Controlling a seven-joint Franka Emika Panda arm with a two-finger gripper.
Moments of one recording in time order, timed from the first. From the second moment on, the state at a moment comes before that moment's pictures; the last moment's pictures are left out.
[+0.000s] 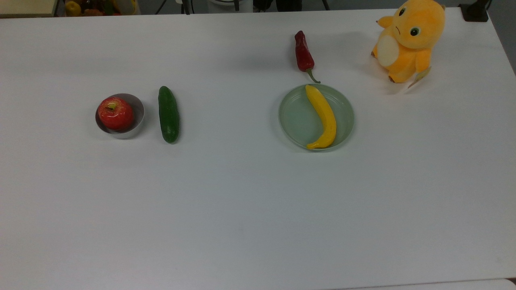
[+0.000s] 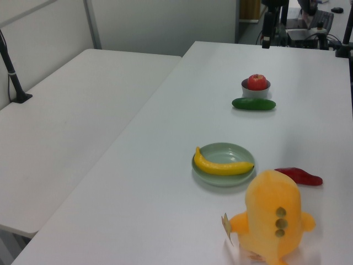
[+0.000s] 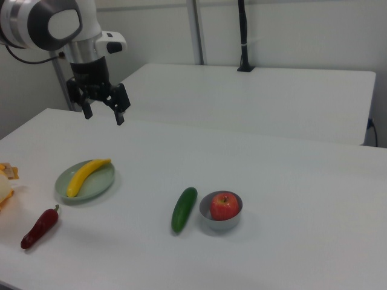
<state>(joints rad) 0.08 -0.04 -0.04 -1.67 0.07 1.68 -0.10</state>
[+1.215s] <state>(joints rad) 0.10 -0.03 0.30 -2.04 0.07 1.71 -0.21</state>
